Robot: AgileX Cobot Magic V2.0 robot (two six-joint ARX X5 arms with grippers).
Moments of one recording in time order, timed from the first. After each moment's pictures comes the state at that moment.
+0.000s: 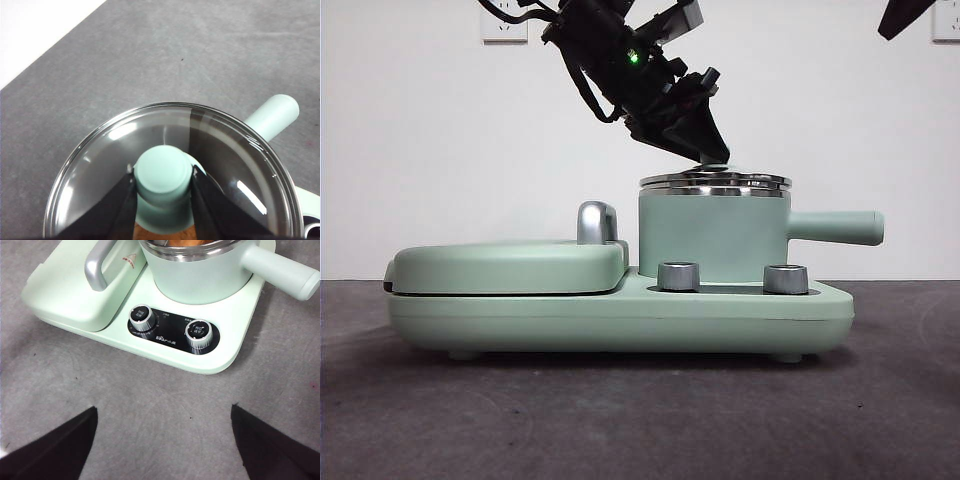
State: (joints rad) left arm -0.61 1.98 1.71 -0.28 0.31 0.37; right arm 0.65 0.67 0.79 -0.77 0.00 0.36
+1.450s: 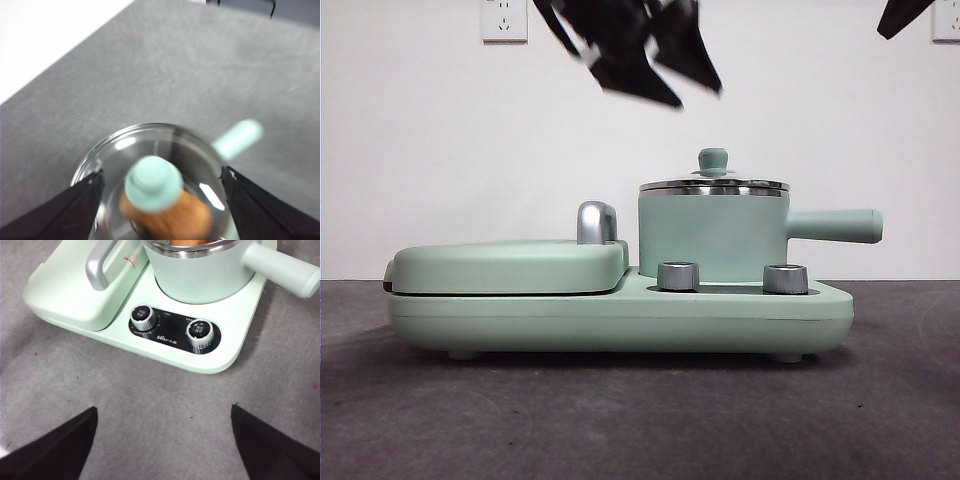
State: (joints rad) left arm -0.57 1.84 1.77 -0.44 0.40 0.29; right arm 0.65 0.67 0.79 -0.77 -0.01 0.36
